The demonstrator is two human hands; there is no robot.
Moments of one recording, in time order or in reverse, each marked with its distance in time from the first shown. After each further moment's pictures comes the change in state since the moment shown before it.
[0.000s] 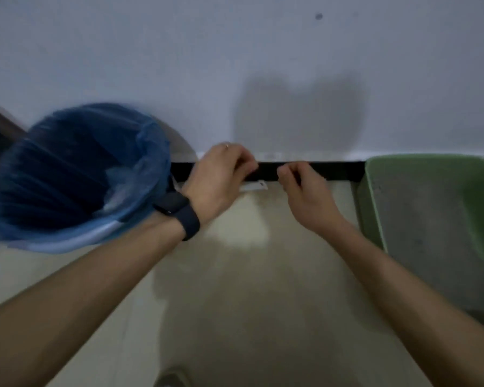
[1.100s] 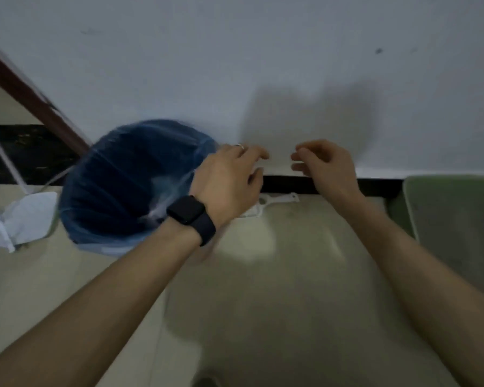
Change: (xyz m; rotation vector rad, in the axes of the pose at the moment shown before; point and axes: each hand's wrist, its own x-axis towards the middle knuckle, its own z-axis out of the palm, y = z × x) left_hand -0.013 -0.040 -0.107 0.267 0.124 0.062; right_hand 0.070 -0.095 0.038 0.365 0.035 0.026
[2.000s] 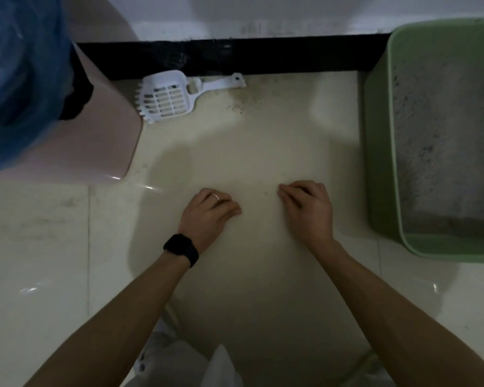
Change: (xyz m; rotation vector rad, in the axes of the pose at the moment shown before) left_hand -0.207 0.029 0.277 -0.220 -0.161 0.061; right_hand -0.182 0.288 -0.071 -0.716 0.147 -0.097
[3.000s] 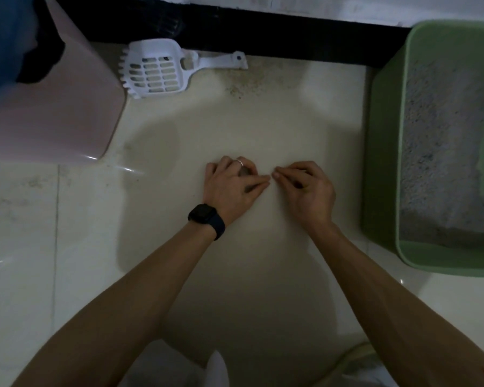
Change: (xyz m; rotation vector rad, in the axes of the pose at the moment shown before) left_hand 0.058 0.036 0.036 -0.046 -0.027 -0.213; right_hand 0.034 -0.001 -0.001 0.069 -0.050 0.096
